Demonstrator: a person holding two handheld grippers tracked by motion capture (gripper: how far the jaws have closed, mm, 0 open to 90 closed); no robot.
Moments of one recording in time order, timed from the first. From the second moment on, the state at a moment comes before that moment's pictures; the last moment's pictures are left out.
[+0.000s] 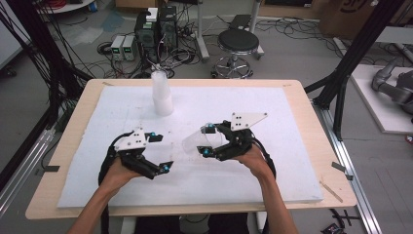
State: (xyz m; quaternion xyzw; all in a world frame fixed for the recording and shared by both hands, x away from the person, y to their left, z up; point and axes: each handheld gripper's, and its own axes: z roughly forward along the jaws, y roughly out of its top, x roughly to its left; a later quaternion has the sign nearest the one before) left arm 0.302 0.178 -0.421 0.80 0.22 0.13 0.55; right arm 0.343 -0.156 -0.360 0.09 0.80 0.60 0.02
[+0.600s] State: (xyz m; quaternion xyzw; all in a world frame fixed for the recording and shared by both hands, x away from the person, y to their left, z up) left arm 0.285 0.233 -0.467 0.74 0.36 0.20 0.53; right arm 0.383 -0.151 -0.350 0.23 0.90 0.36 0.12
